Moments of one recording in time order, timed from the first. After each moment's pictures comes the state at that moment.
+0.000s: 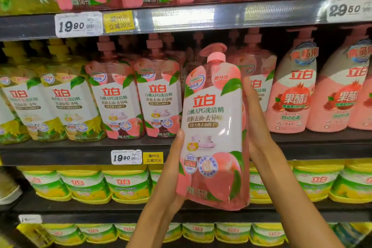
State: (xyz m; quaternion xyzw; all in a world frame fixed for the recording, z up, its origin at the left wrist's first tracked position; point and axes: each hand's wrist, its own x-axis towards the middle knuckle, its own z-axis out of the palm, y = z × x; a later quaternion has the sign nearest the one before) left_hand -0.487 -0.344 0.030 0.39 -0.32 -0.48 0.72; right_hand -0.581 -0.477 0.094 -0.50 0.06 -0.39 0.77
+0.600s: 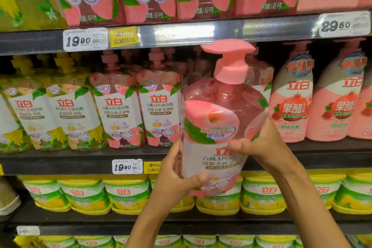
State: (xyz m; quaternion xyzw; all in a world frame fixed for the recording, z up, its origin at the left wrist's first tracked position) left_hand -0.472 -0.341 0.026 0.50 -0.50 -0.26 0.66; right_hand -0.617 -0.478 0.087 -0.72 0.08 -0.42 0.55
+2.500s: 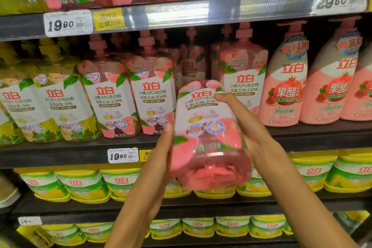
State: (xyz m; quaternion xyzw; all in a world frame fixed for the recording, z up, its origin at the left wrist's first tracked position) left_hand -0.492 -0.321 0.067 0.47 -0.35 -0.43 0.68; right_hand -0.592 -0.468 0.097 -0.47 0.14 -0.29 0.82
